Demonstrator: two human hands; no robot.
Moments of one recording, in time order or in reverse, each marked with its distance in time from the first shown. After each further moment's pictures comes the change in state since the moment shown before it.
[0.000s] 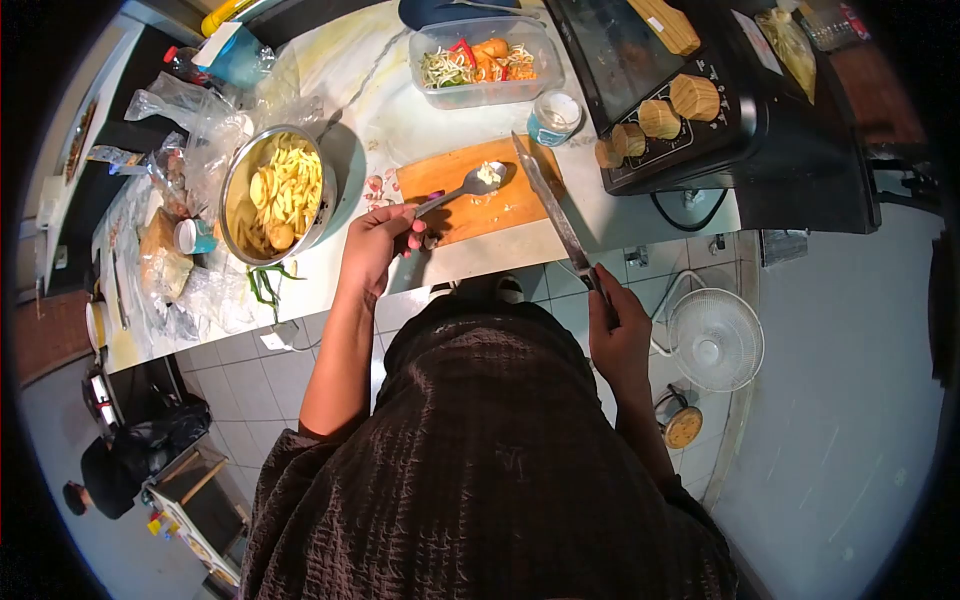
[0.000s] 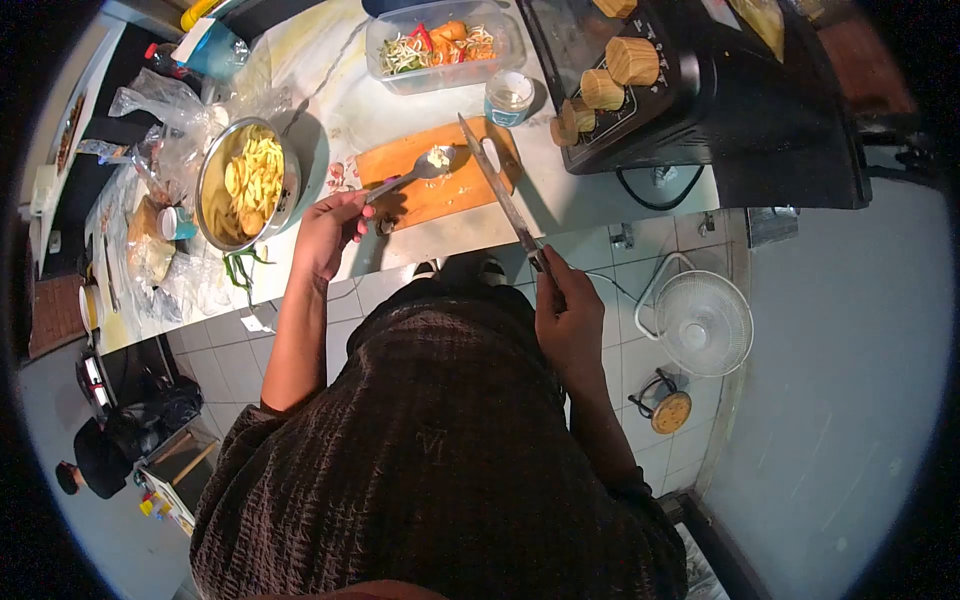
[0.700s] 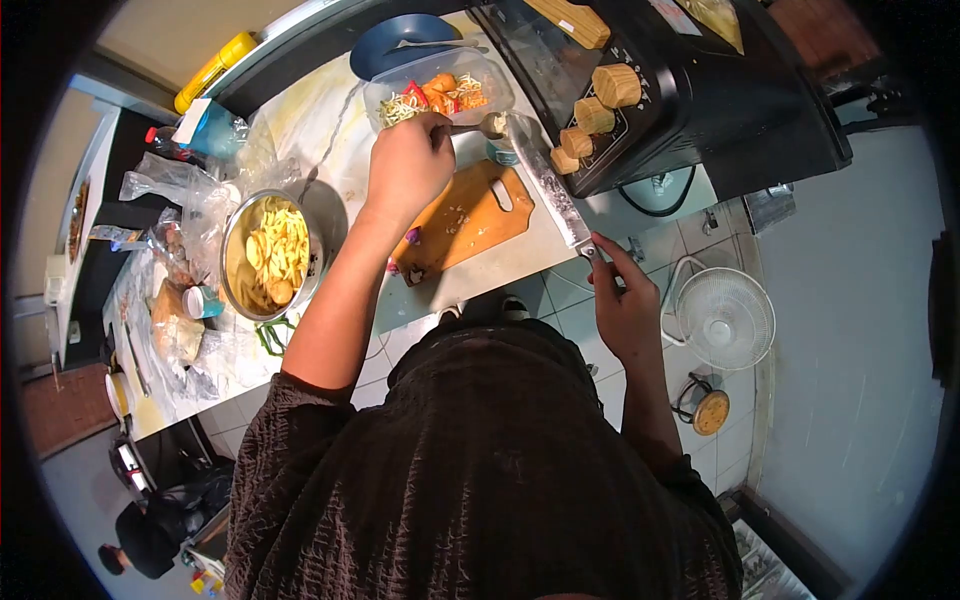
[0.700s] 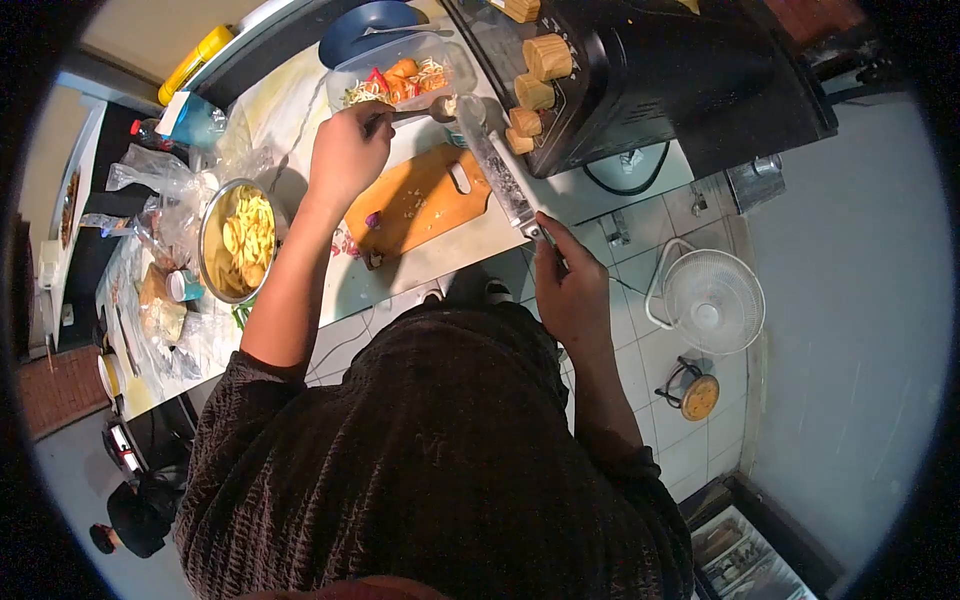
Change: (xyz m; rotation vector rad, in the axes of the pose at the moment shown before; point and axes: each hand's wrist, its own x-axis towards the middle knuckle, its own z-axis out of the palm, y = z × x) left_hand 0.050 0.100 0.110 1.105 0.065 0.913; right_hand 0.027 -0.021 -0.021 0.139 0.106 0.178
